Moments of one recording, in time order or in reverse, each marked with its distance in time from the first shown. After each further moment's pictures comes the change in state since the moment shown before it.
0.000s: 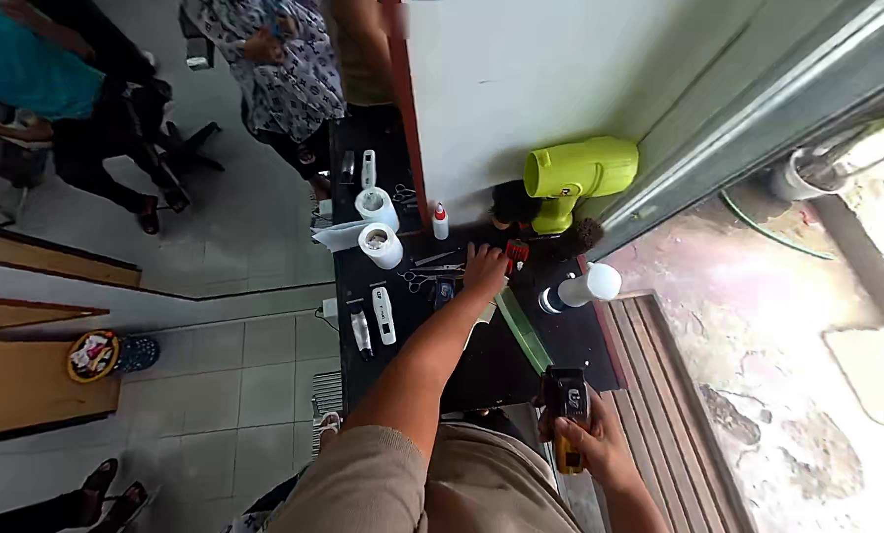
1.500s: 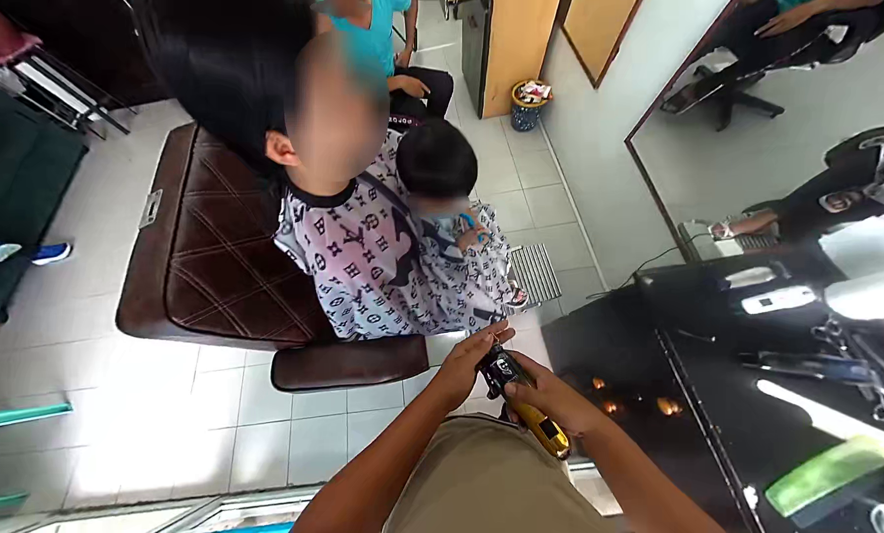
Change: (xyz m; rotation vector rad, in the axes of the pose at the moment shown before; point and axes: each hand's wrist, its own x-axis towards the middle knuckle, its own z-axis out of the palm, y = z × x) left_hand -0.669 0.313 0.071 -1.529 1.566 -0.741; right_hand -0.231 0.085 0.147 -0.685 -1.865 0.844
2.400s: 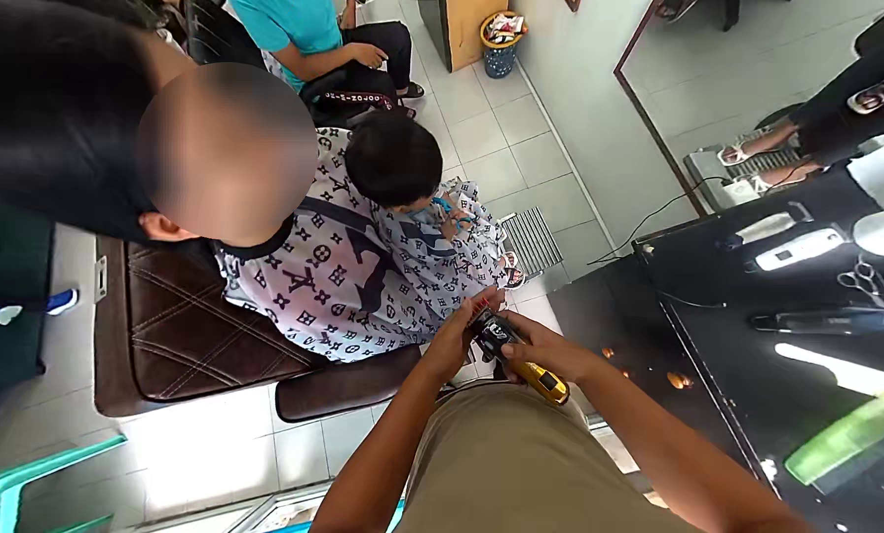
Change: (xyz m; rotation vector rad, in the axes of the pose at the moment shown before) left_hand 0.085 0.030 -0.011 0.068 -0.031 -0.066; right_hand 0.047 -0.046 -0.073 0.101 -0.113 -0.094
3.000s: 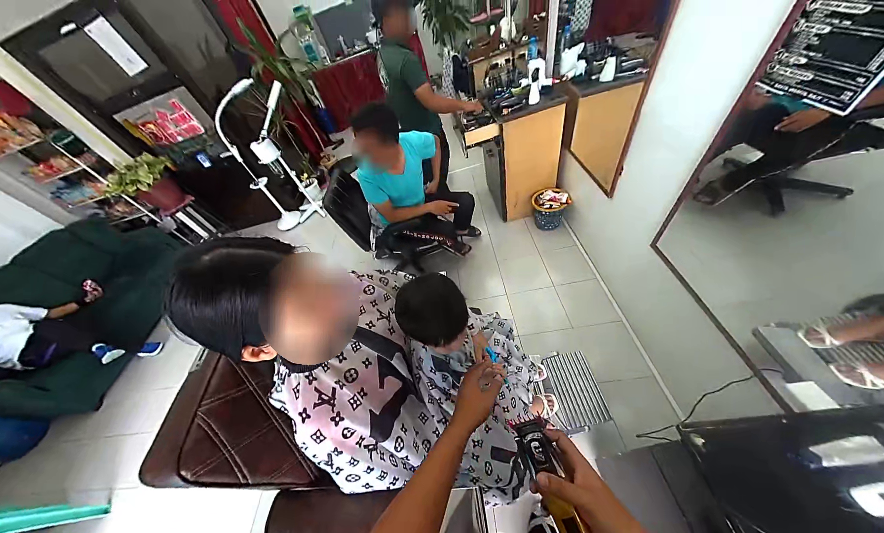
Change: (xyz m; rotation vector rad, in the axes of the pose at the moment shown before) left_hand 0.145 0.006 -0.050 0.707 0.467 0.066; right_hand 0.008 -0.021 -0.051 0.037 0.266 -0.206
